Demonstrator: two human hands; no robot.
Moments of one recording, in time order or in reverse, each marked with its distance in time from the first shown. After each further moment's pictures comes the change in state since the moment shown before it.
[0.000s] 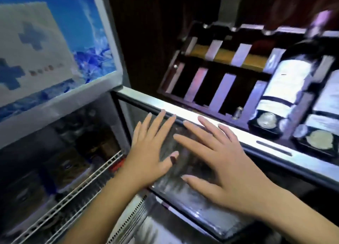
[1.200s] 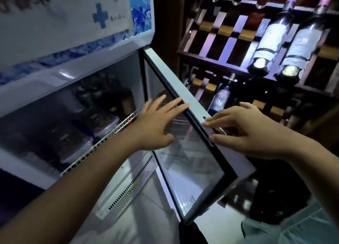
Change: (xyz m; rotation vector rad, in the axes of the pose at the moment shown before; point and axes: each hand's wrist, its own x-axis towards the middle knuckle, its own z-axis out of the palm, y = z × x) left_hand -0.173 -0.022 -0.092 0.070 -0.366 0.192; right_hand -0.086 -0.182 -0.007 -0.058 -0.263 0.271
